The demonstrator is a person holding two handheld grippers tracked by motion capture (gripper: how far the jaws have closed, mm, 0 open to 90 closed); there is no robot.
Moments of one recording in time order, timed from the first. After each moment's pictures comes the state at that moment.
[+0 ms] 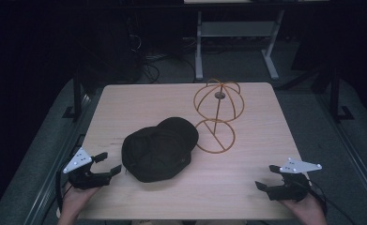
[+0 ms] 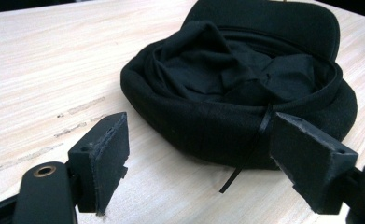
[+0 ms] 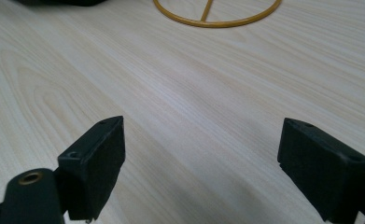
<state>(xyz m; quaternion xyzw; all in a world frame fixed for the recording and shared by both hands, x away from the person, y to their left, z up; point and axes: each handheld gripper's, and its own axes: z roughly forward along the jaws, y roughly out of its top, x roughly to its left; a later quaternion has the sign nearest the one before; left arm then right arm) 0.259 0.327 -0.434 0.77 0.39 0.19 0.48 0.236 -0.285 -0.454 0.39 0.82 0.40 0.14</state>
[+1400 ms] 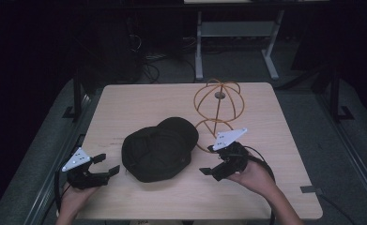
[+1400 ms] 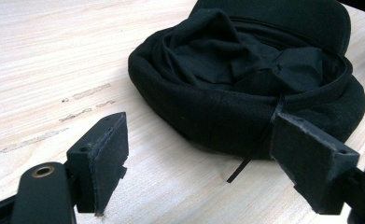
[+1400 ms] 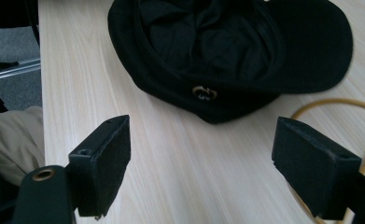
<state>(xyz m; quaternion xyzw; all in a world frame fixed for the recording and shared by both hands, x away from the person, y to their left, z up) 0.261 0.334 -0.437 0.76 0.41 0.18 0.47 0.298 -0.120 -0.377 0.19 0.90 0.39 0.07</state>
